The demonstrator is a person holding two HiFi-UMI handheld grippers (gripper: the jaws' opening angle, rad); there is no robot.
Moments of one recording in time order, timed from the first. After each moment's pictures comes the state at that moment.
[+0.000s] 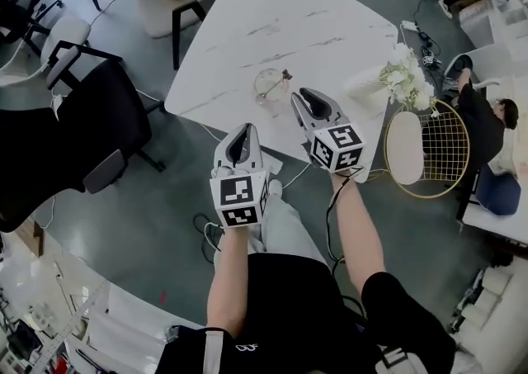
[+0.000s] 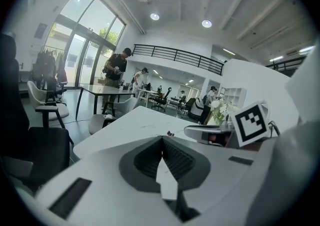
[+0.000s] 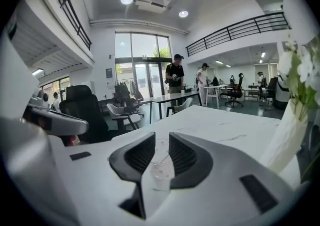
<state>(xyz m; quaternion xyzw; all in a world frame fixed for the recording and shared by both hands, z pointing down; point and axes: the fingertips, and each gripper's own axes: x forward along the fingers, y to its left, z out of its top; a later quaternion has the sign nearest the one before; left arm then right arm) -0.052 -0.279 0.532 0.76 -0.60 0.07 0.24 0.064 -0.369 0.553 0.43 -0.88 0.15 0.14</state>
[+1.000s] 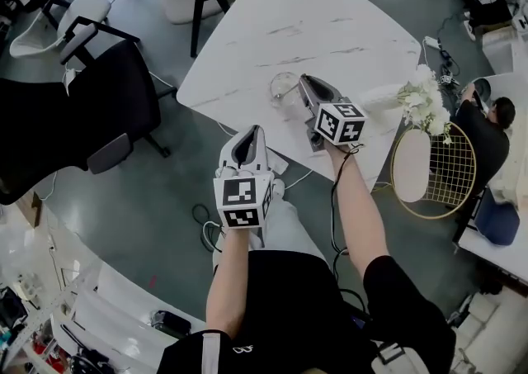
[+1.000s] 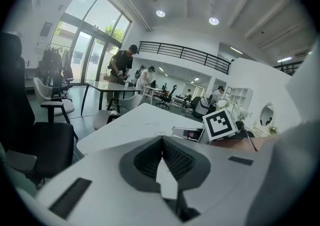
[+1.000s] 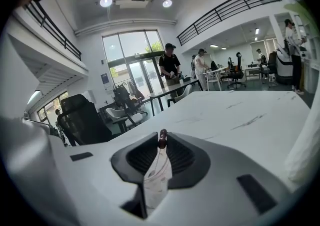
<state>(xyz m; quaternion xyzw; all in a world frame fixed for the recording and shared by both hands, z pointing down) -0.060 -0.282 0.538 0.74 -0.62 0.08 0.27 0.047 -0.436 0.611 0.40 -0.87 0.25 0.14</state>
